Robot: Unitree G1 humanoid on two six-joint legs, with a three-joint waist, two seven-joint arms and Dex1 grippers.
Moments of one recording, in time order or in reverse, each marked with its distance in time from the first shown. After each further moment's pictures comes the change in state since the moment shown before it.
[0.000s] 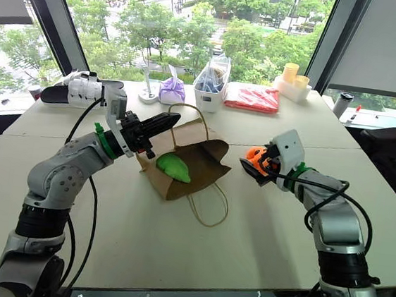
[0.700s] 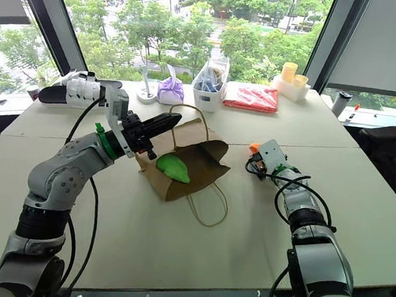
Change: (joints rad) left arm 0.005 -0.006 -0.009 -0.023 0.024 -0.011 0.012; right arm -0.407 0.108 0.122 1.074 -0.280 -0.697 -0.271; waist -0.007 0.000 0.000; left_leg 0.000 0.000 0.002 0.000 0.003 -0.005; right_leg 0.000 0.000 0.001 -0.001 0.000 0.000
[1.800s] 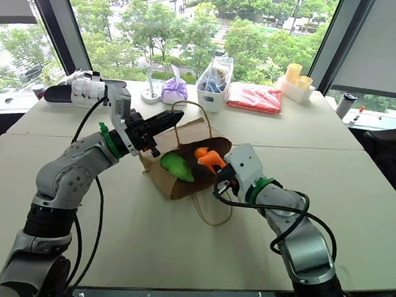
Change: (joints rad) left arm -0.017 -0.037 -0.004 0.041 0.019 -0.050 -0.006; right arm 0.490 -0.003 0.087 -1.536 0.249 0.845 0.151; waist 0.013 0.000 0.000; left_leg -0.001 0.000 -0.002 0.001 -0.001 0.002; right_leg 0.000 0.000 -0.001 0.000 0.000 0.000
